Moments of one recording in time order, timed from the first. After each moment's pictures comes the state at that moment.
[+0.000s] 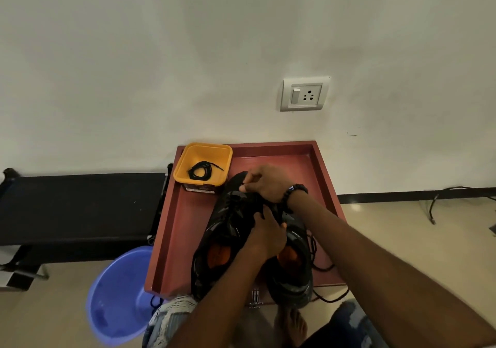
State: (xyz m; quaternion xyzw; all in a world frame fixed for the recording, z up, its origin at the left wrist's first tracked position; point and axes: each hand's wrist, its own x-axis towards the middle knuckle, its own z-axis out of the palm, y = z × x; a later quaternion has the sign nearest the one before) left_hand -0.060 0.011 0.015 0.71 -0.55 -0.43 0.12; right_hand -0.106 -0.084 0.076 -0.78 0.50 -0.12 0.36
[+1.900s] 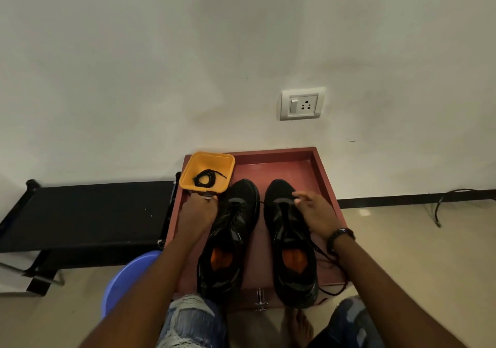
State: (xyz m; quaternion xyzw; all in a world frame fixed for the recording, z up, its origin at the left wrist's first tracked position) left_hand 0.084 0.007 0.048 0.81 -0.46 -0.27 0.25; right_hand -0.200 -0.042 0.023 -0.67 0.59 -0.25 0.38
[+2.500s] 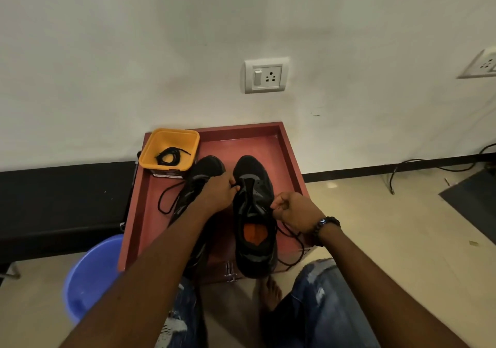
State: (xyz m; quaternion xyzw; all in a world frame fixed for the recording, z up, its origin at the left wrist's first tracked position) left_hand -0.005 -0.025 0.026 0.69 -0.65 -0.30 0.10; right_hand -0.233 -0.003 0.026 -0.69 0.60 -0.09 0.40
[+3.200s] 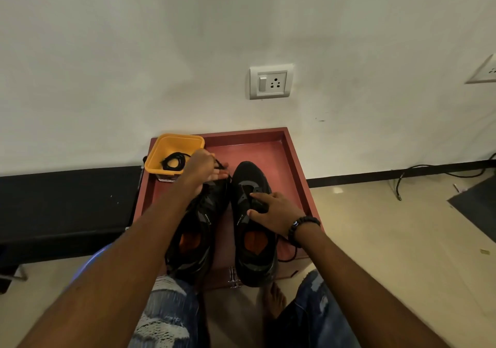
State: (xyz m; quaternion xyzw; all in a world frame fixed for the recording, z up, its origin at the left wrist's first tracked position) left_hand 0.008 -0.053 0.080 0.66 -0.31 -0.53 0.44; right_hand -0.196 -0.006 0.029 -0.73 0.58 0.00 0.37
